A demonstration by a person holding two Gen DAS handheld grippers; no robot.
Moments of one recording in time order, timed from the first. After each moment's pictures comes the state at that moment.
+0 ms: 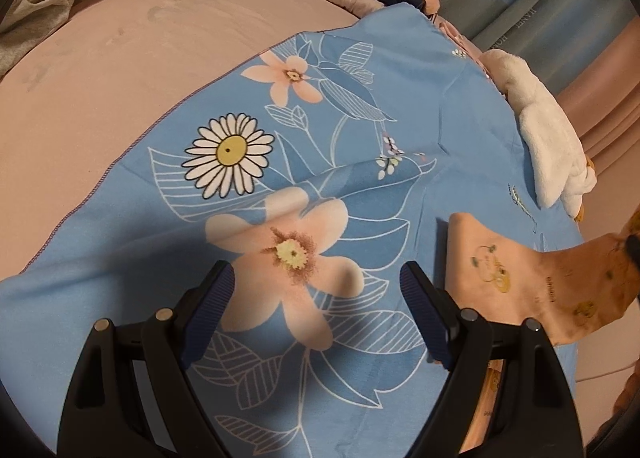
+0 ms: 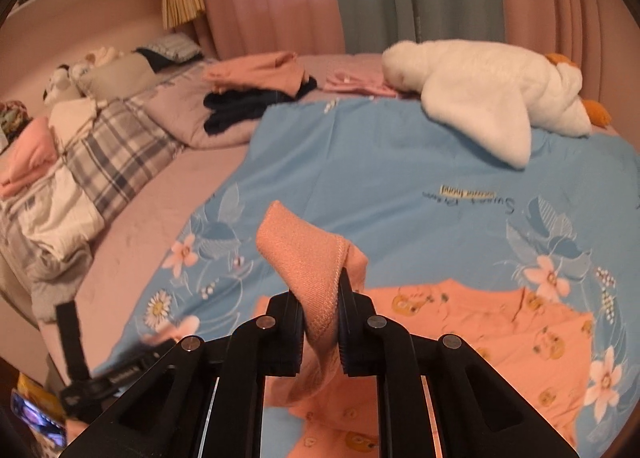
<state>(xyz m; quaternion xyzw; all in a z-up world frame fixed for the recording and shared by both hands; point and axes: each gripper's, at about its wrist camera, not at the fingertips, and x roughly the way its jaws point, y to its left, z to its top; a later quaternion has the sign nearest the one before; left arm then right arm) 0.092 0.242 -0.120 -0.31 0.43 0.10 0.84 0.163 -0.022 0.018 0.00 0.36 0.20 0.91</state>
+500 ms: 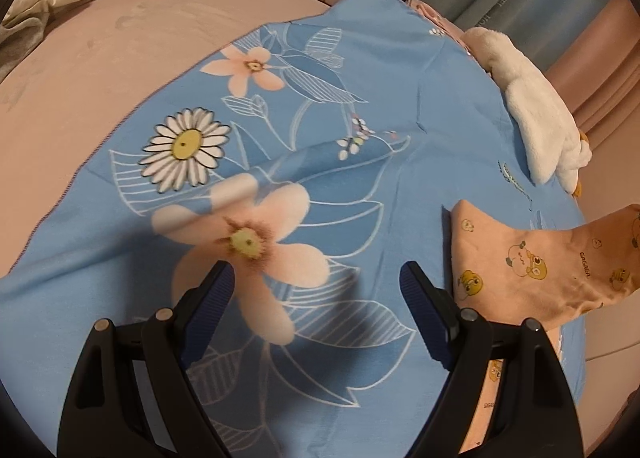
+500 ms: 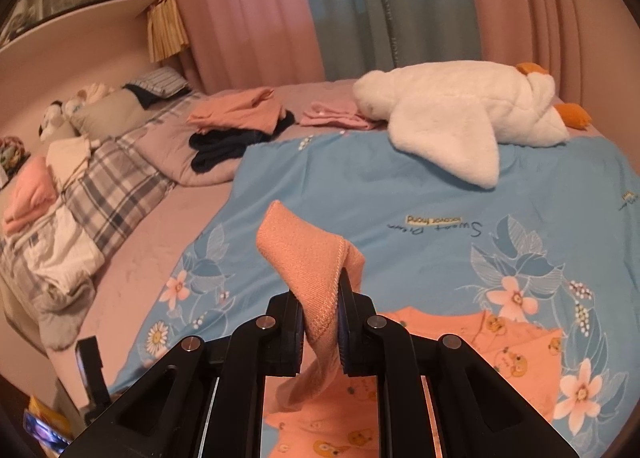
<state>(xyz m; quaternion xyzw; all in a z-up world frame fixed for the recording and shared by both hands) 0.105 0.214 -0.121 -0.28 0.44 0.08 0.85 0.170 -0.077 0.044 0.05 0.33 0.18 0.92</state>
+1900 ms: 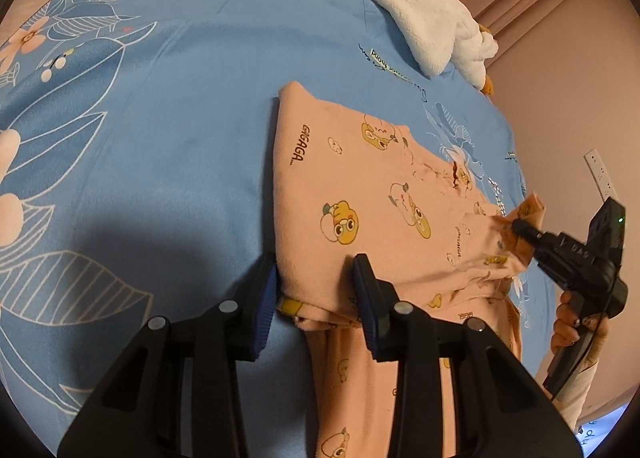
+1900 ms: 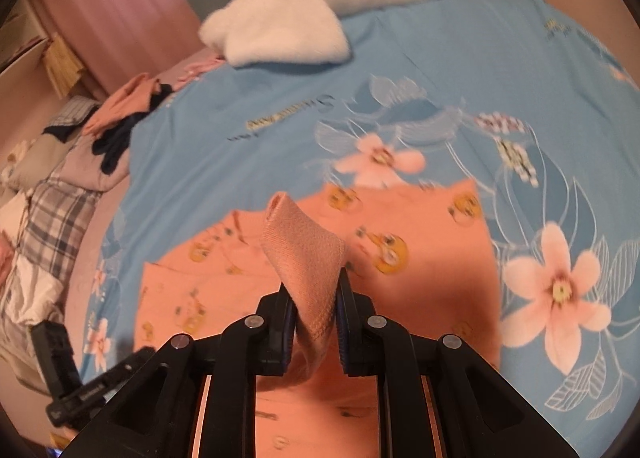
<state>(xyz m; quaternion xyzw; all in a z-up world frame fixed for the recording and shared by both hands) 0.165 0.081 -0.149 -0.24 0.47 -0.14 0.83 0.172 -0.236 -0.083 0.16 0.45 0.07 0.87</state>
